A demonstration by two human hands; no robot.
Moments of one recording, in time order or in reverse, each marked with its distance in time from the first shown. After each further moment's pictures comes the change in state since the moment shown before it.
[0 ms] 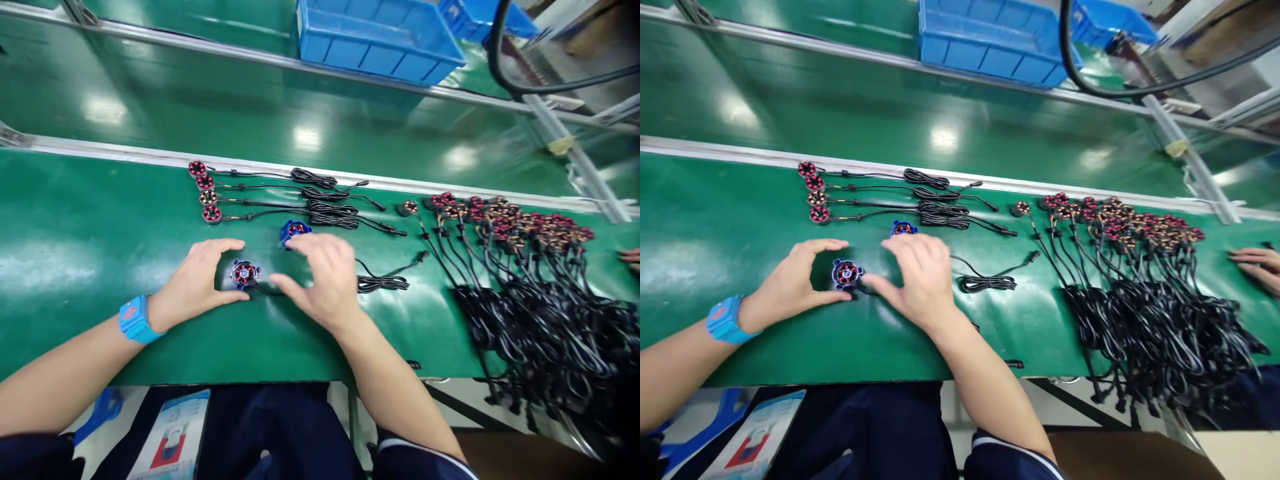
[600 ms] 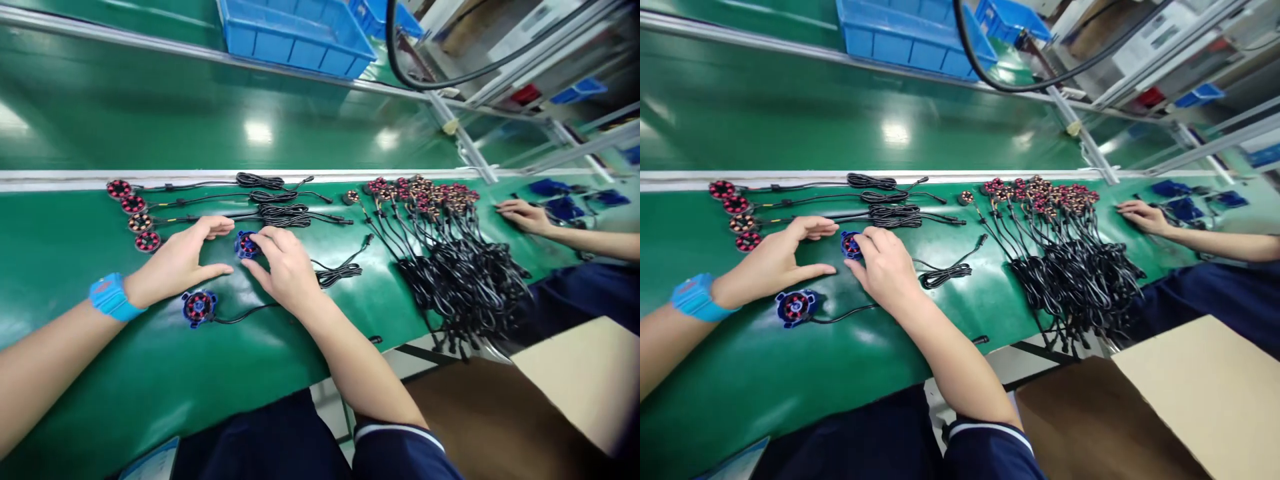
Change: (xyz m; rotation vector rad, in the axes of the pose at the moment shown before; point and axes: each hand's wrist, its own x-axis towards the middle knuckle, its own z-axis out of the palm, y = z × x) left_hand 0.099 -0.017 0.015 -0.337 -0.179 0.102; right_hand 0.007 0.033 0.013 -0.125 -0.092 0.148
